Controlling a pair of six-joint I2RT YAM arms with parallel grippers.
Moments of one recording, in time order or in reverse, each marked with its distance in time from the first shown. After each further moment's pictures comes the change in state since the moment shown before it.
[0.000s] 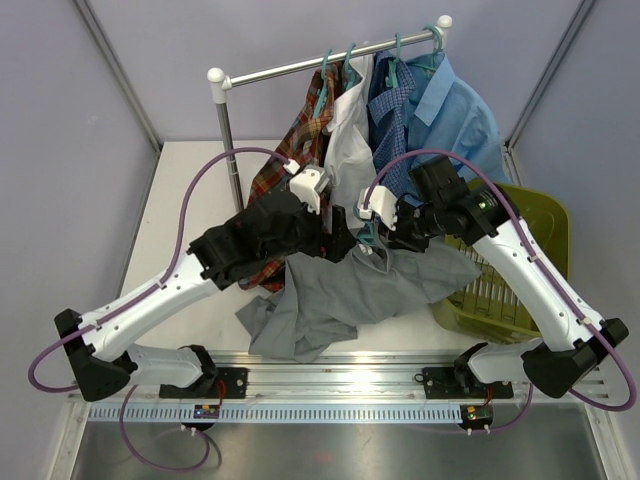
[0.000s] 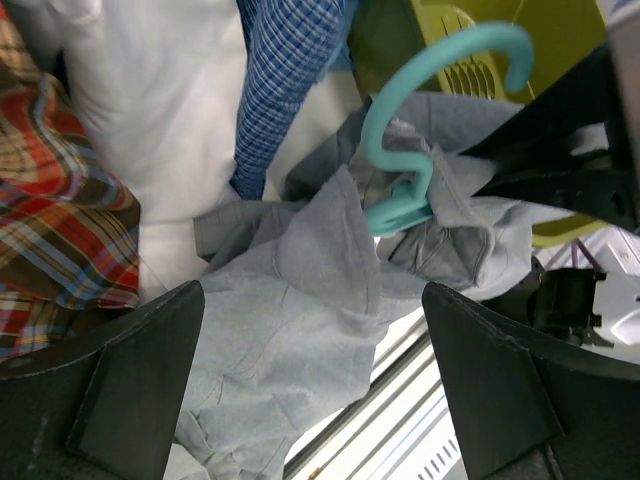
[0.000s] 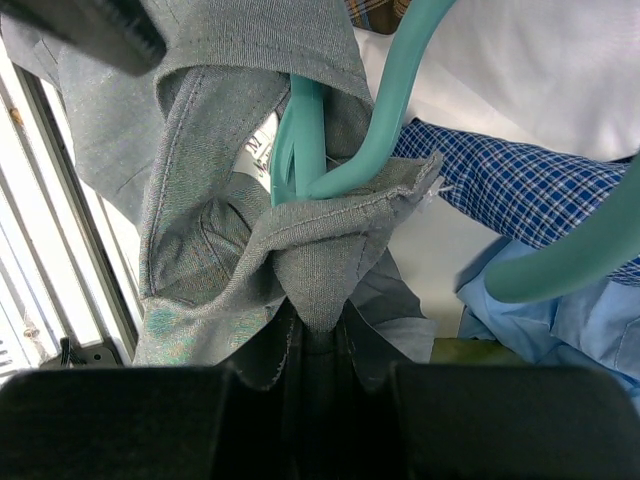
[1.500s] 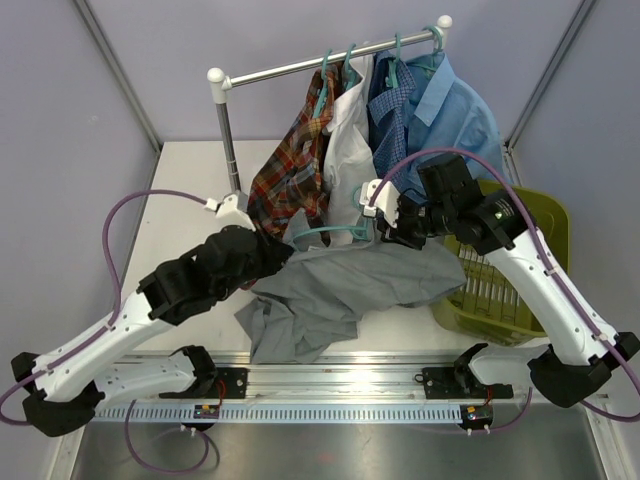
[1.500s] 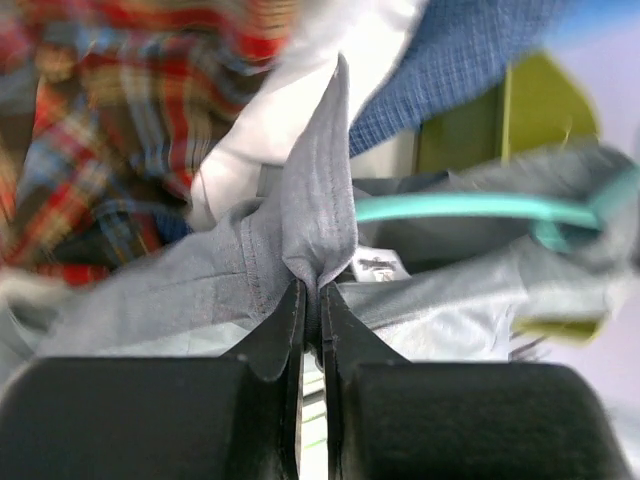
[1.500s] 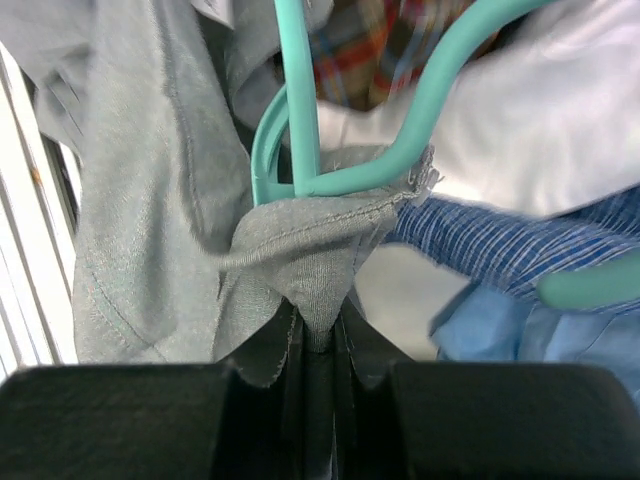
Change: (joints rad) left arm -0.019 -0.319 -0.212 -0.164 -0.322 -0.472; right arm 0.029 -0.057 0.017 0.077 -0.032 0.032
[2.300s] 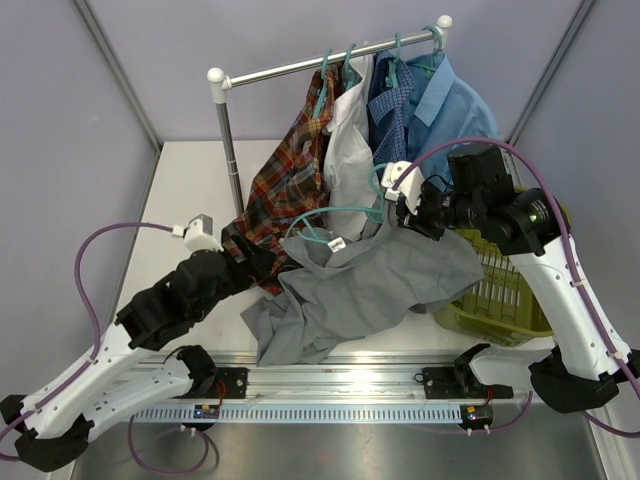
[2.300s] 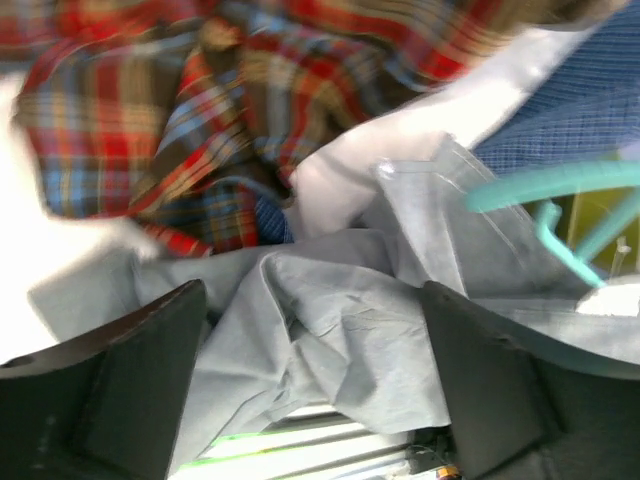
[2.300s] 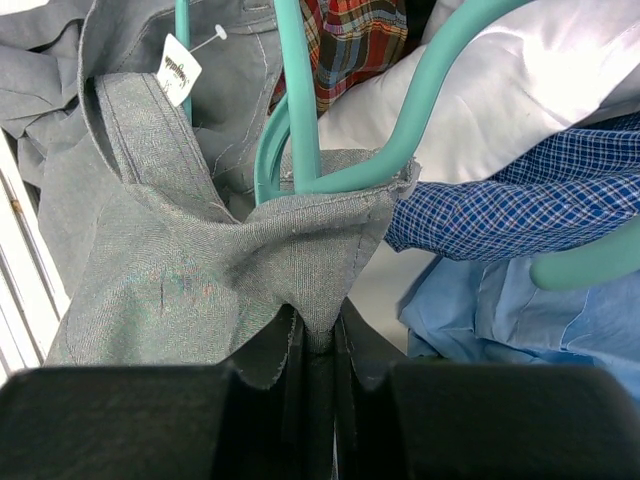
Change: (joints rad) left arm 0.115 -0.245 -0.218 -0.098 -0.047 -0.164; right arm -0.071 -0.027 0.145 -0.058 -0.010 0.025
